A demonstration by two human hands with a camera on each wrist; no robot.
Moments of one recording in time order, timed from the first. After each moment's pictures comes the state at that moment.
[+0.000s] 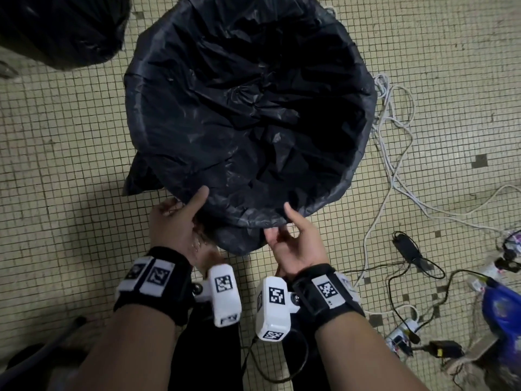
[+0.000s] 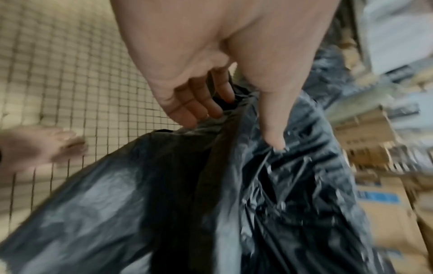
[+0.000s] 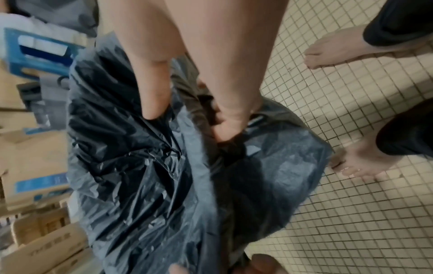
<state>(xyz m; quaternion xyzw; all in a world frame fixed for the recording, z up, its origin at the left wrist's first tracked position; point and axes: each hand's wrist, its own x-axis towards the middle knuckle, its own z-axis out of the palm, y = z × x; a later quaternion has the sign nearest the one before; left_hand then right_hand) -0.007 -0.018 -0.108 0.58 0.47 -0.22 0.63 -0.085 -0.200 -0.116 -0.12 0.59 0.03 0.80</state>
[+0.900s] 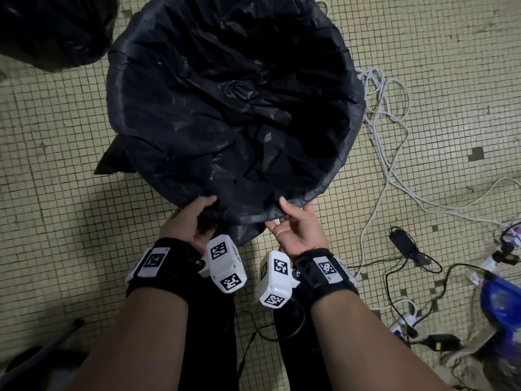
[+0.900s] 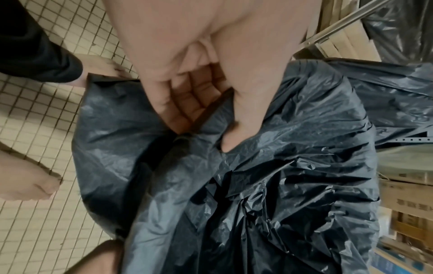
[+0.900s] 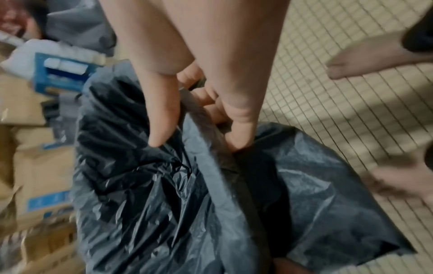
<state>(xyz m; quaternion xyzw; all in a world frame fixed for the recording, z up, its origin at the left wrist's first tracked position) -0.001 -0.049 -0.123 0.45 0.54 -0.33 0.63 -0.074 -0.229 -0.128 -0.15 0.48 0.01 0.87</state>
